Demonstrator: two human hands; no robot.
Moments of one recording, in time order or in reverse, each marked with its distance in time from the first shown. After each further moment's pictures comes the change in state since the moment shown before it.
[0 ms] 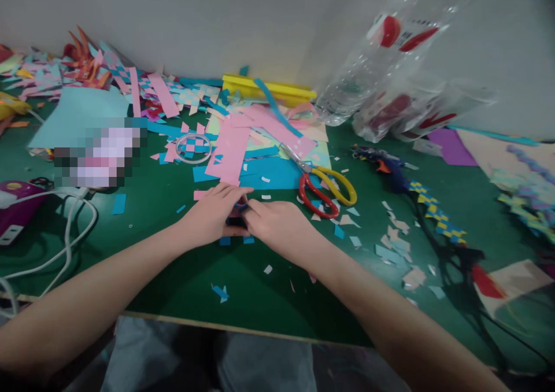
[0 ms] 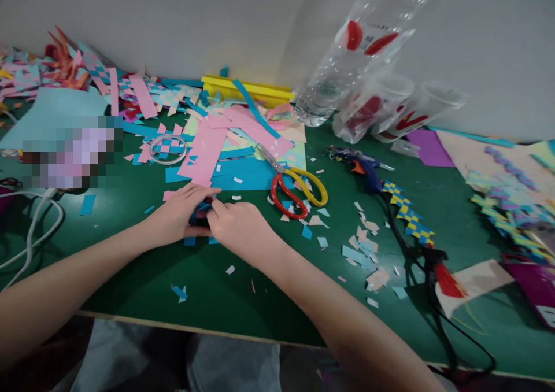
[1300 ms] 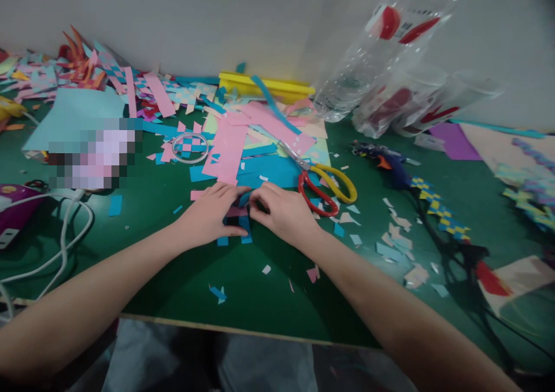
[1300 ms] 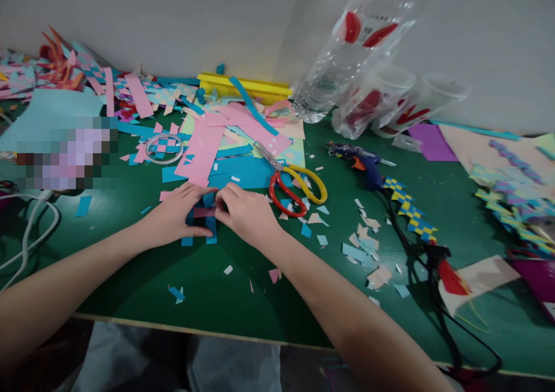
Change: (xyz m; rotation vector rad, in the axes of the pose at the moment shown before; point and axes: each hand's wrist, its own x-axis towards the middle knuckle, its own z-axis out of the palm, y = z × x) left_hand 0.004 0.004 -0.004 0.047 -0.066 -0.069; right_hand -0.005 0.020 0.028 0.381 0.269 0.309
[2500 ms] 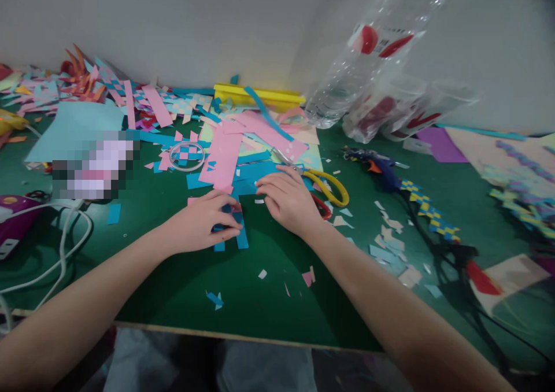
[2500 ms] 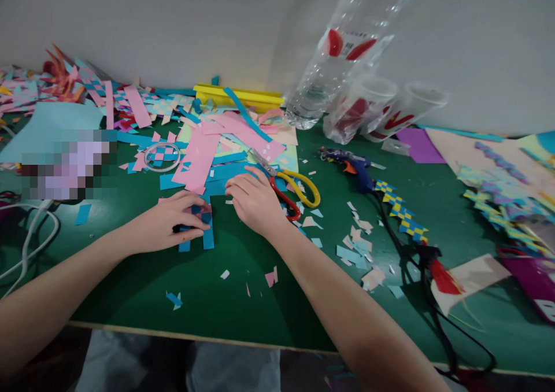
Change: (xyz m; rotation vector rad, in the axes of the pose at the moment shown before) left_hand -0.009 0.002 -0.020 0.021 -0.080 0.165; right_hand 0.006 0.037 -0.005 -0.035 0.175 -0.172
